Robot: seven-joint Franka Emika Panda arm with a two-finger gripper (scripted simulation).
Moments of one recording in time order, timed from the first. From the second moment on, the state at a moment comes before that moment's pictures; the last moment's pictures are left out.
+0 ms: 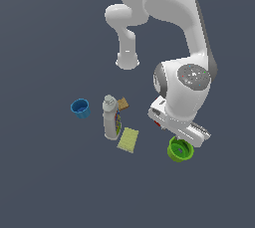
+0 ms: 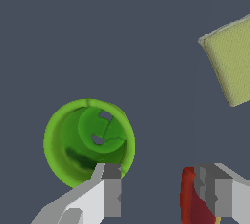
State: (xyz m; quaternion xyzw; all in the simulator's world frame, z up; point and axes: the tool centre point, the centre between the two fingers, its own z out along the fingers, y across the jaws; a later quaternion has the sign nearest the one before) arm 0.086 0.169 0.133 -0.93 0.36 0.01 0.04
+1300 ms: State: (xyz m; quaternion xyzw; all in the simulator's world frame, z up) arm 0.086 0.195 0.074 -0.91 0.41 0.02 0.05
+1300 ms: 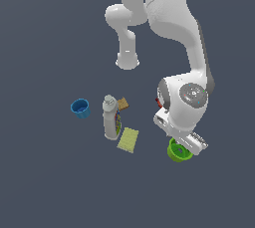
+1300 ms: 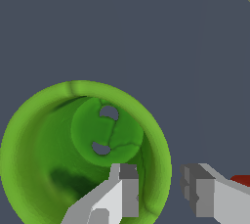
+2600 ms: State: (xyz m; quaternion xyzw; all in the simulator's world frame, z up) arm 0.083 0.168 0.134 -0.91 0.41 0.02 0.04
